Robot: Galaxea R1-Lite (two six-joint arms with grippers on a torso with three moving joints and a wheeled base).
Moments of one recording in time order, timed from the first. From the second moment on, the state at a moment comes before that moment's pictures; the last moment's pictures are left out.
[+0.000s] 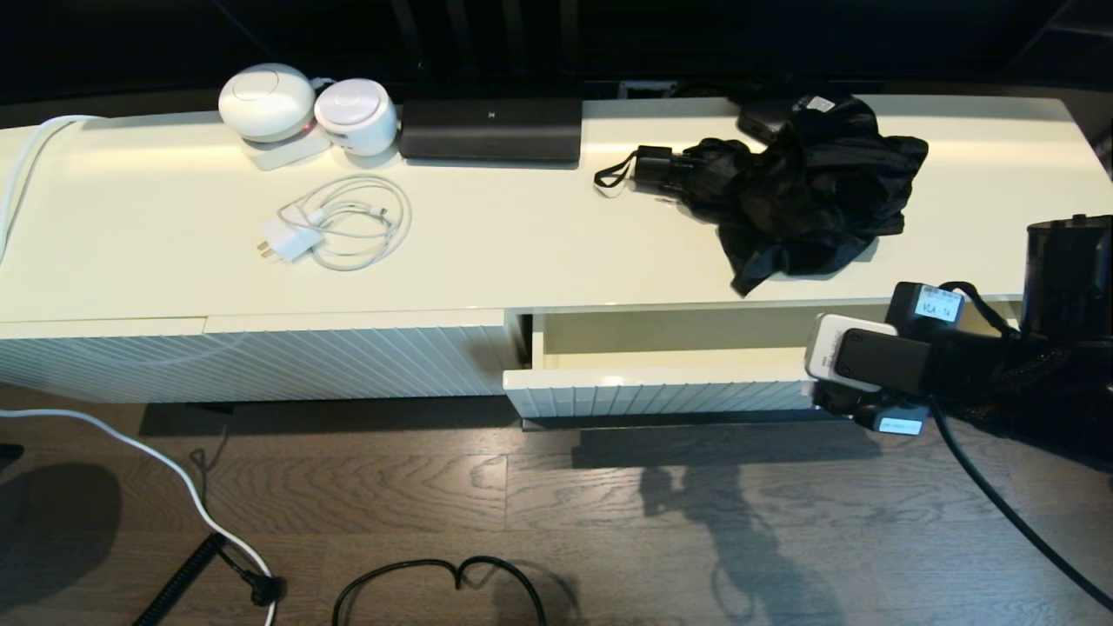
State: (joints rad) left arm 0.00 0.00 0.00 -0.01 0.00 -0.01; right arm 0.41 1.47 -0.83 -0.33 -0.15 -1.17
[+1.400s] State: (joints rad) left arm 0.00 0.00 0.00 -0.01 0.00 -0.01; right arm 0.39 1.60 -0.84 -0.52 -0.14 -1.25
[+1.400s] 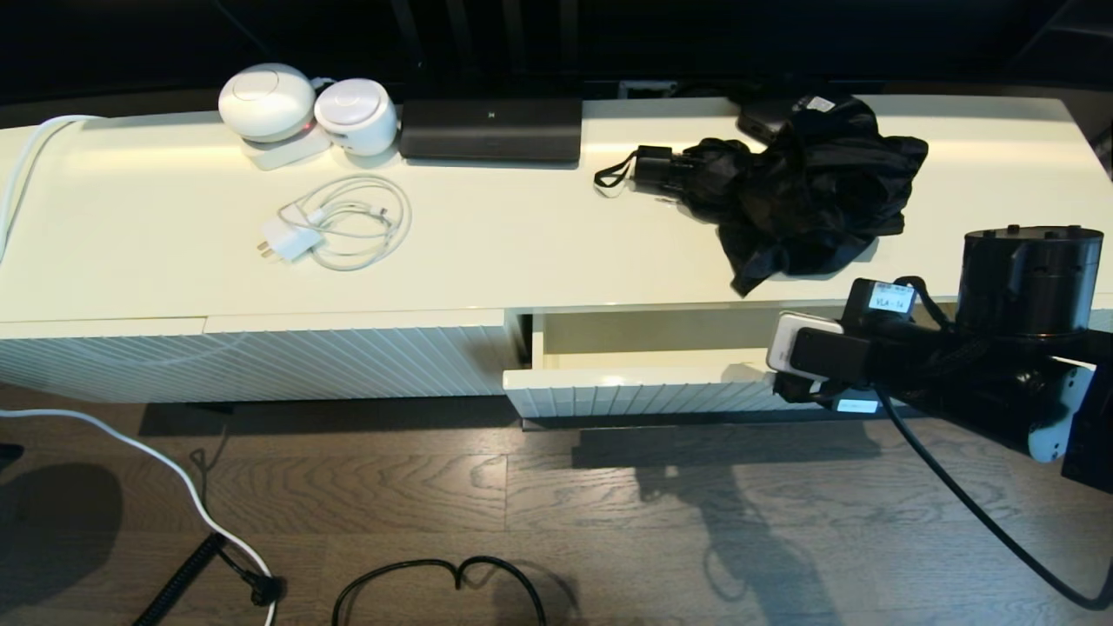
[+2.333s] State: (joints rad) left arm 0.00 0.00 0.00 -0.01 0.00 -0.01; right arm 0.36 1.64 -0.84 -0.55 -0.11 -1.32
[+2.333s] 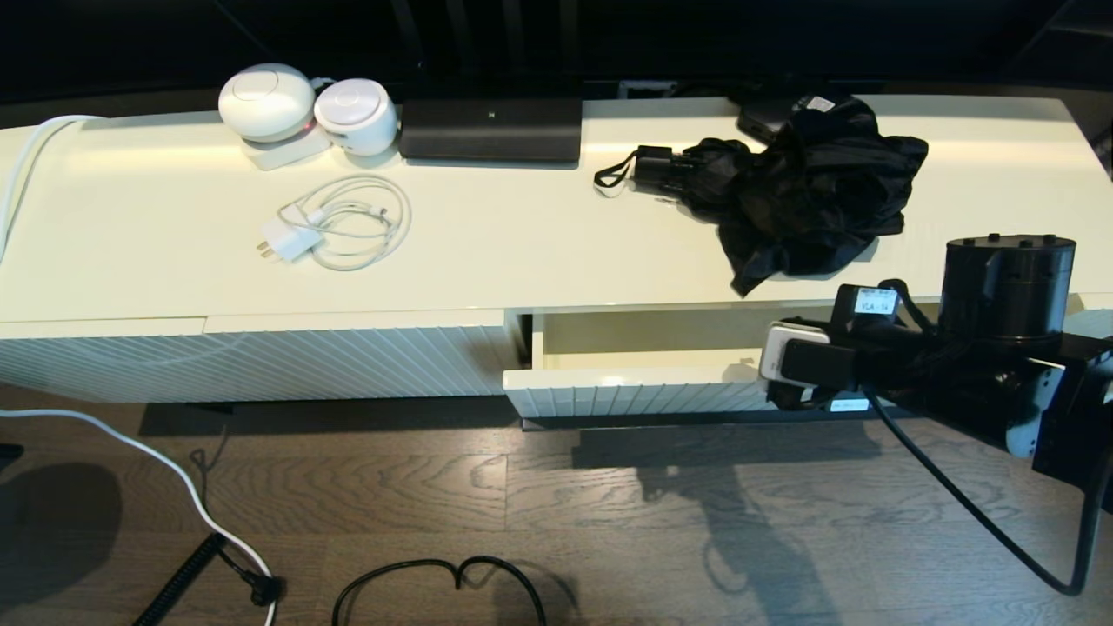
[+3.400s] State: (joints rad) left arm 0.00 0.00 0.00 -0.01 0.00 -0.01; right arm 0.39 1.56 -0.73 -0.40 -0.11 -1.33
